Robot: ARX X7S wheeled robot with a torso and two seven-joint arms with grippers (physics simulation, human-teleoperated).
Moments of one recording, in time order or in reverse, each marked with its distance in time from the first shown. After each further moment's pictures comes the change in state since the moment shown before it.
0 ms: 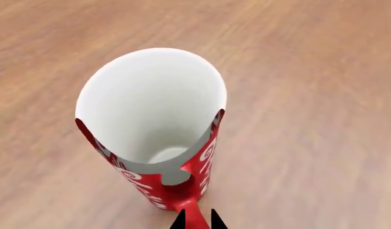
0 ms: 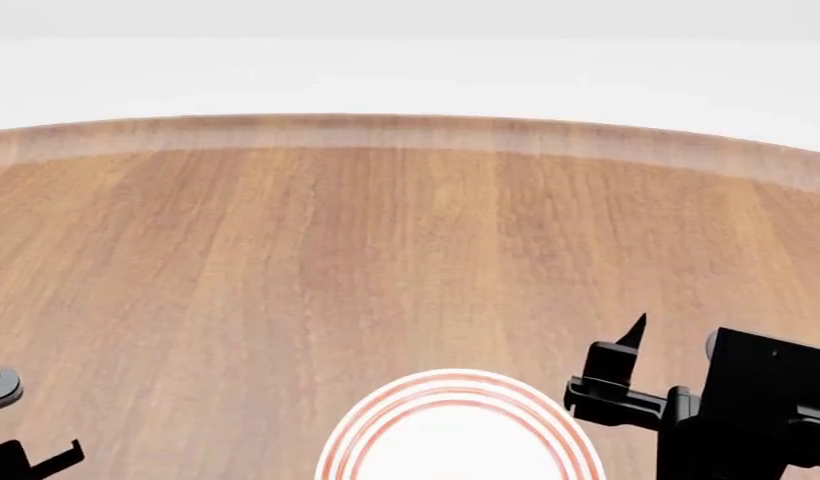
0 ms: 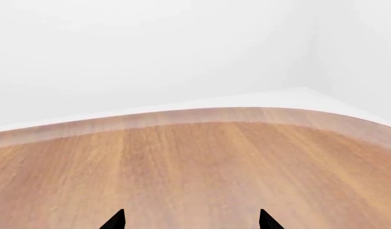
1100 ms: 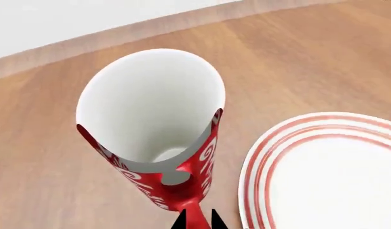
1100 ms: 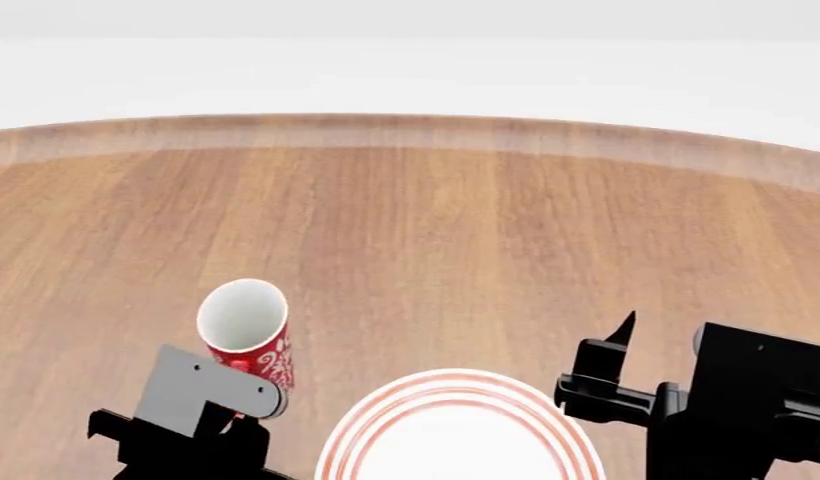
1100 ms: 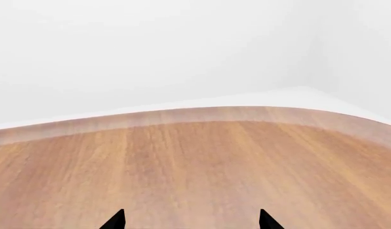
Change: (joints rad) left arm 0.161 0.034 0.525 0.793 0.002 -0.383 0.340; right arm 0.013 0.004 -0.029 0.014 0.014 -0.003 0.016
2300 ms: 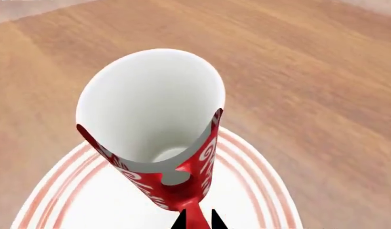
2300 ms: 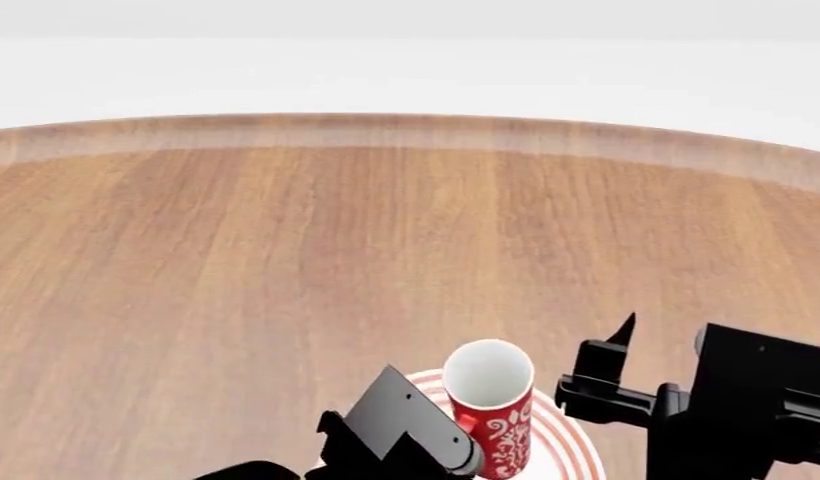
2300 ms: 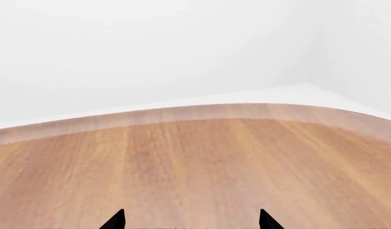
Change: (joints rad) left arm -0.310 0.161 0.565 -0.535 -0.361 0.324 0.231; right arm 0.002 0.011 -0.008 0.017 0.027 -0.012 0.010
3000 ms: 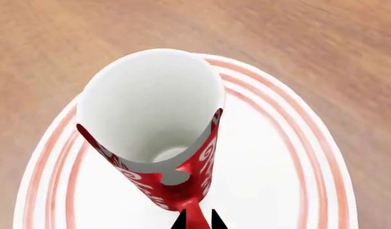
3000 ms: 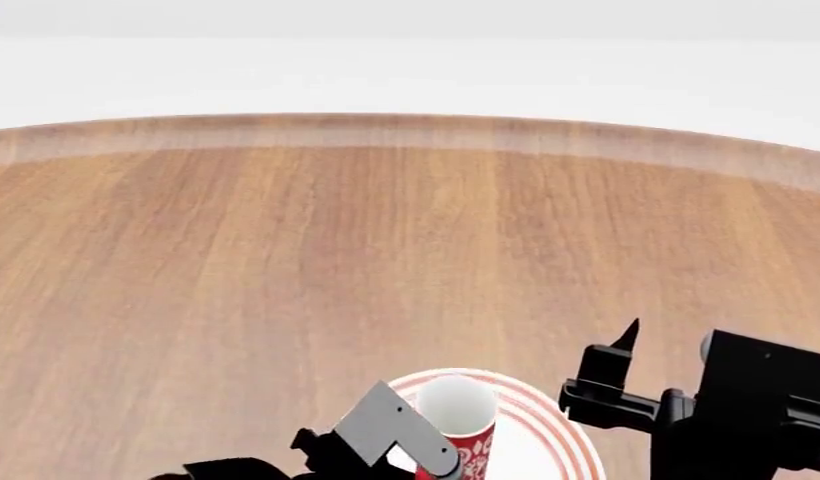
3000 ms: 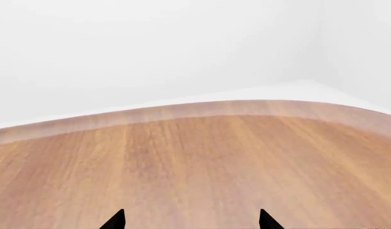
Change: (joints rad) left arm -0.183 0.008 0.571 -0.262 -0.517 0.147 -0.067; right arm -0.009 0.006 0.004 0.020 0.016 -0.024 -0.001
